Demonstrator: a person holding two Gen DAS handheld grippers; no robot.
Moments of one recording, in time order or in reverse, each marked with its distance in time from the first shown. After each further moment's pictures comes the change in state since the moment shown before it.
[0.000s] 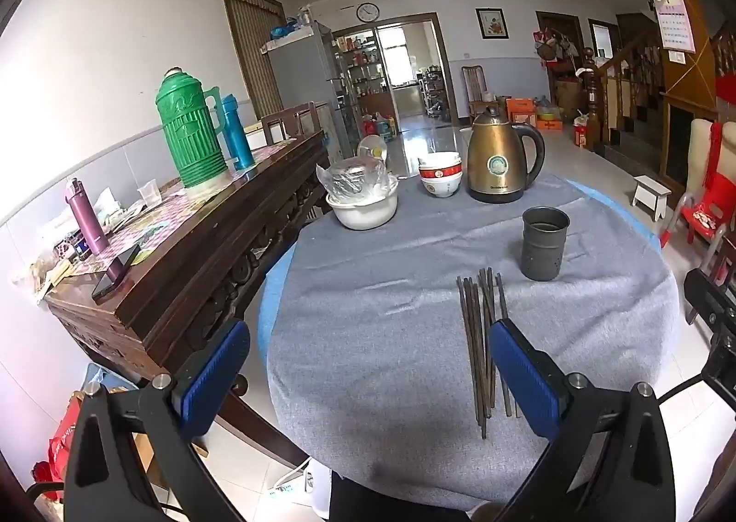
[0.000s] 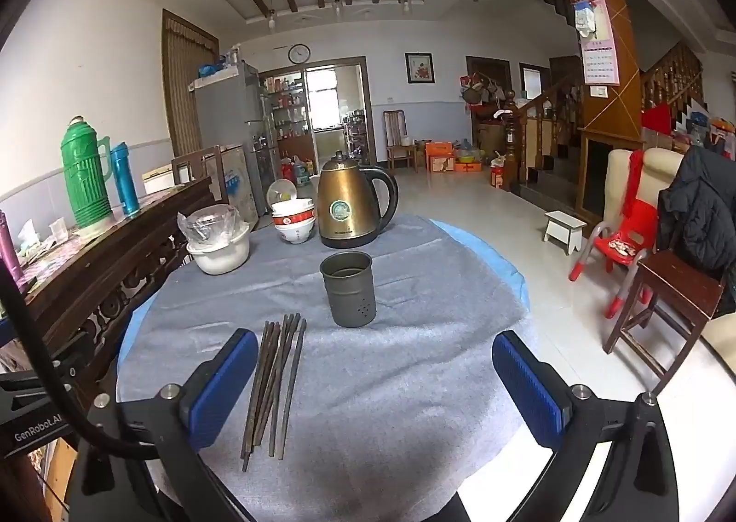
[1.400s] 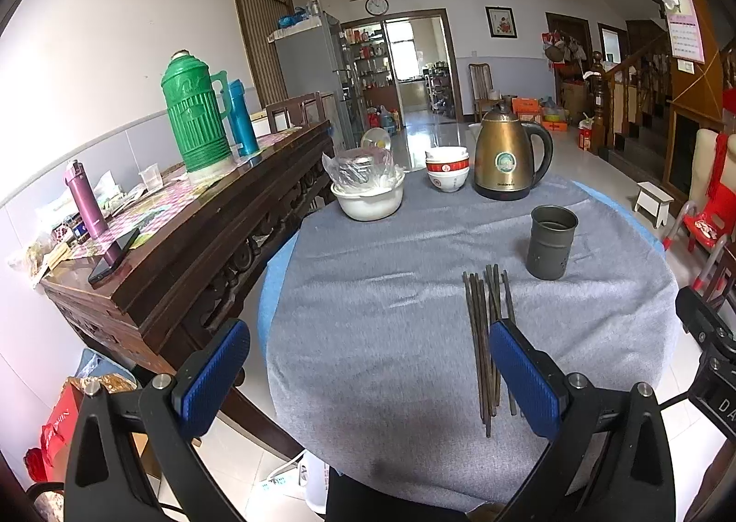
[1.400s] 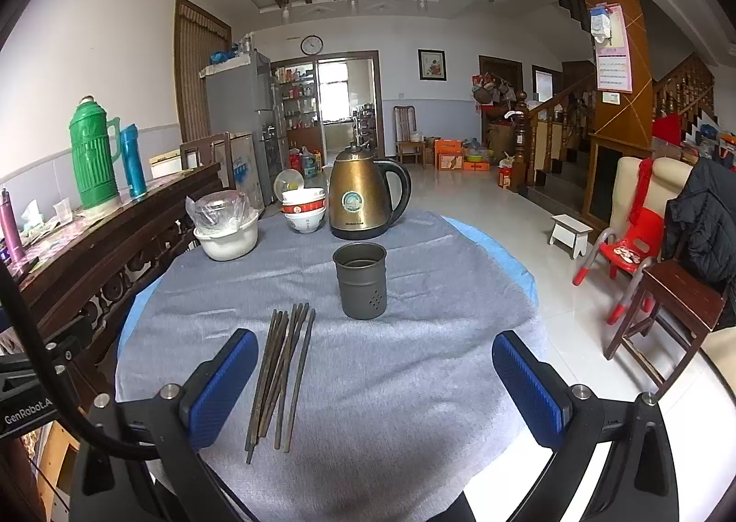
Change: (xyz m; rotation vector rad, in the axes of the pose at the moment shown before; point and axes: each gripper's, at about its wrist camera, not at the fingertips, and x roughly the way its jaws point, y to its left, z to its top) left arm 0.011 0.012 -0.004 -0.052 -0.041 0.004; right arm 0.009 0.019 -0.007 -0.041 0.018 0.012
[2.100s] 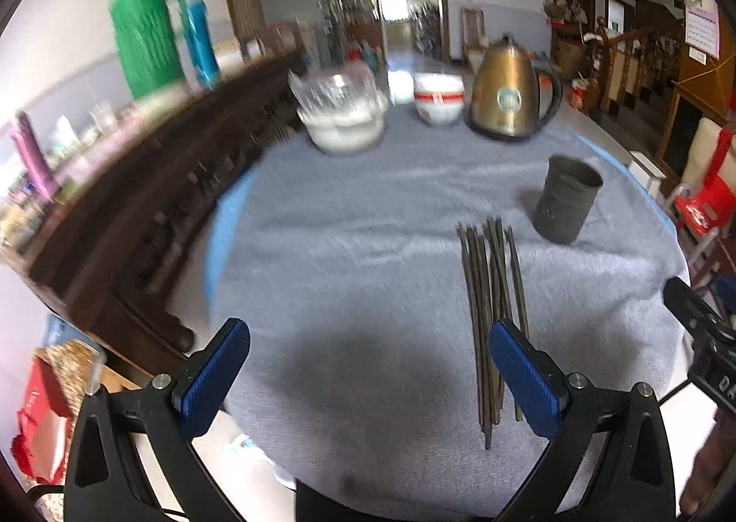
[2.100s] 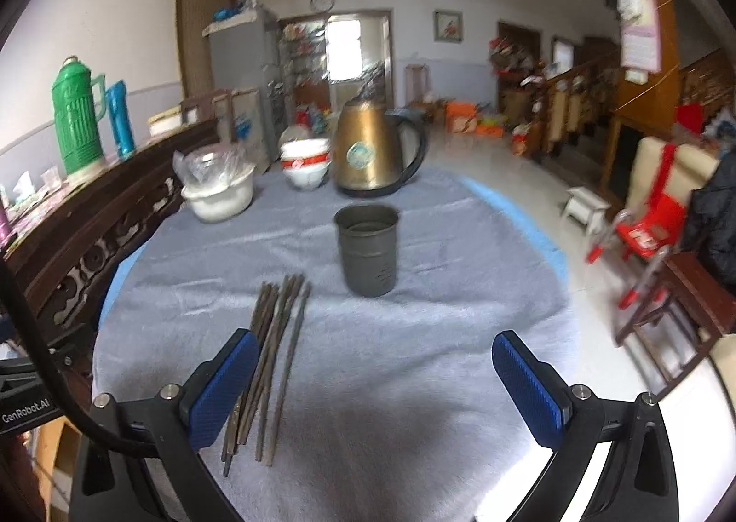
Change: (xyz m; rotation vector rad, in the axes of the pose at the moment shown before) left arm 0.115 -0.004 -0.008 -0.059 0.296 -0.138; right arm 0.111 0.003 0.005 -0.028 0.196 0.072
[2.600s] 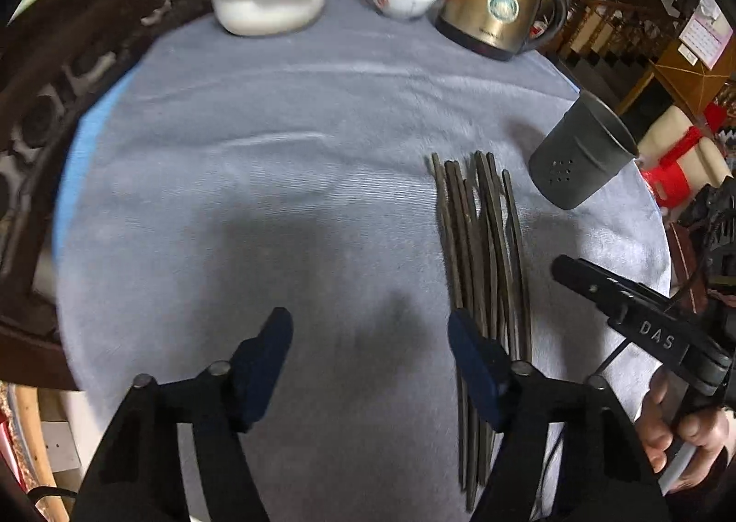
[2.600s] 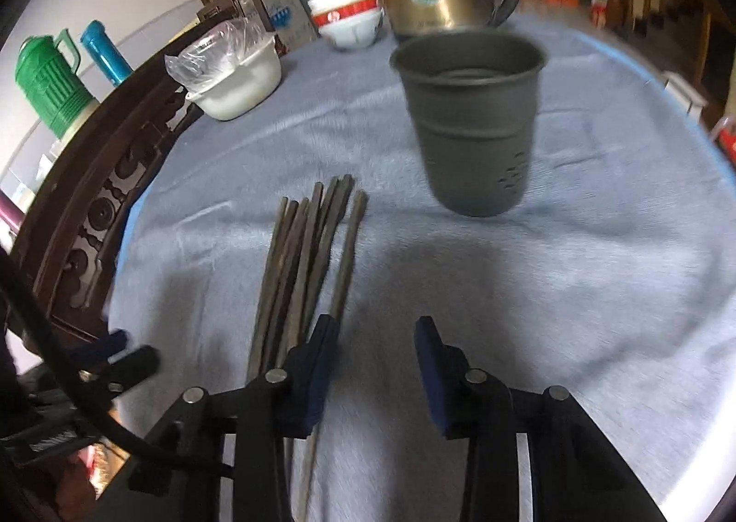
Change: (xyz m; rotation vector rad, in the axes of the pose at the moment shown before) left arm 0.149 -0.011 0.020 -0.028 0.326 -0.283; right arm 0.185 0.018 0.002 0.078 0.398 0.271
